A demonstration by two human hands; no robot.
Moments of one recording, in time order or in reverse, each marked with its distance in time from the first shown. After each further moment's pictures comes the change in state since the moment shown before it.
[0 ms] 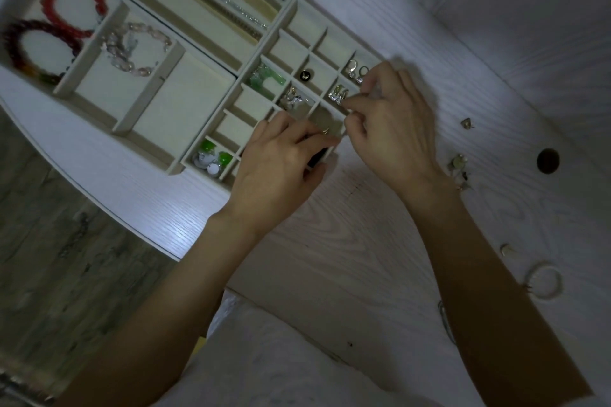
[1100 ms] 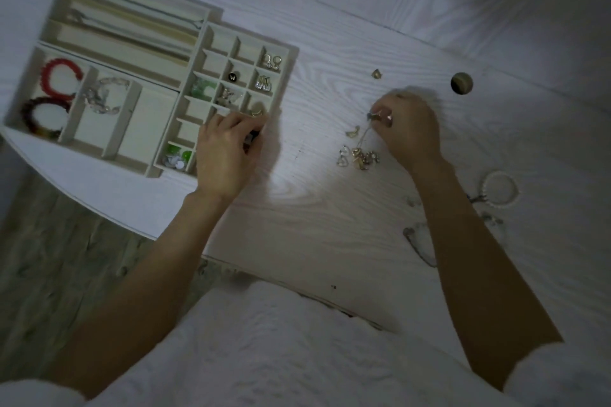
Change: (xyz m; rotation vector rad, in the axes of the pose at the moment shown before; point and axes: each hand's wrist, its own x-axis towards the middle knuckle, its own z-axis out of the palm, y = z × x) left_hand -0.011 0.013 0.010 0.118 0.035 -0.087; right_hand -0.111 0.093 -0.019 0.263 0.048 0.489
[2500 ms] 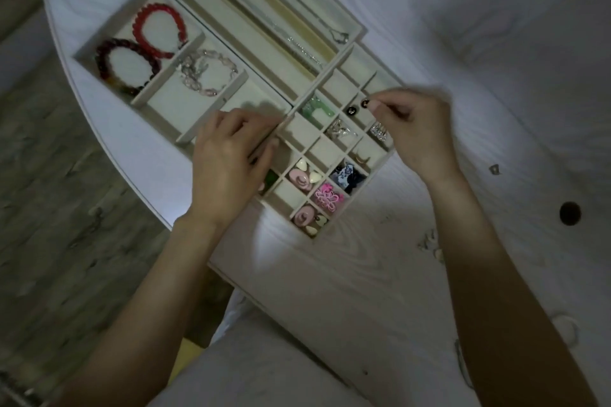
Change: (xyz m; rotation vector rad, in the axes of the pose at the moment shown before) left_hand -0.012 -0.100 -0.035 -0.148 0.223 -0.225; right_hand 0.091 -0.155 0.063 0.409 -0.243 -0.190
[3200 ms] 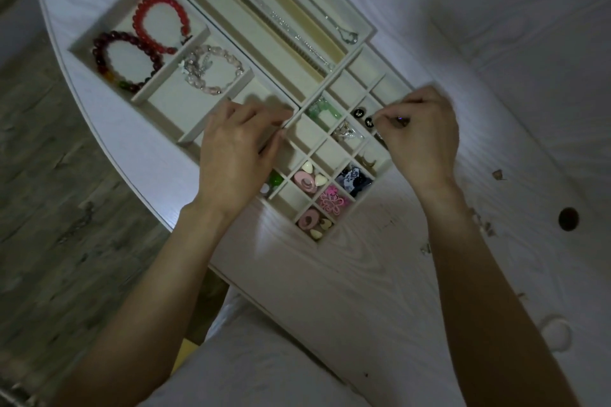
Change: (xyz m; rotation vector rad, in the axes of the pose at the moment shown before) left_hand 0.015 -0.003 0.005 -0.029 -0.041 -0.007; right_hand -0.002 -0.009 0.010 -0.467 0.143 0.057
